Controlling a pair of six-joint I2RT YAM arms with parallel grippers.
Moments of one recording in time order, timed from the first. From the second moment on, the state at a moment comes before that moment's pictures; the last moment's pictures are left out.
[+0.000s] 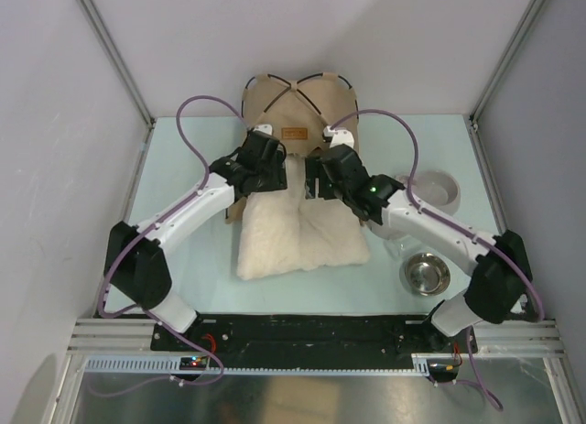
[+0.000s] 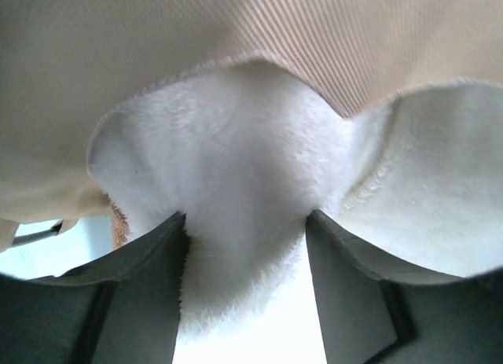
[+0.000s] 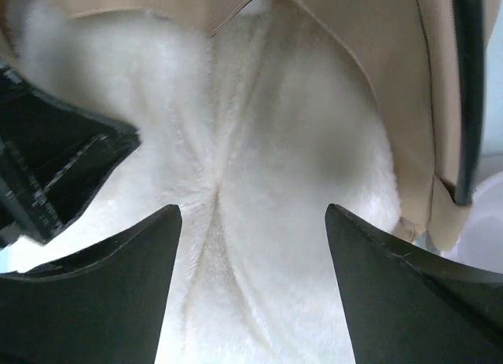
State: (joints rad) left arm -0.58 1.60 1.36 -0.59 -0.25 -0.51; right arm 0.78 1.56 1.32 -0.39 0.32 0.46
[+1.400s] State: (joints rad) left arm -0.62 0.94 0.80 -0.53 -0.05 -0.44; right arm 0.78 1.20 0.69 -0.24 0.24 0.46
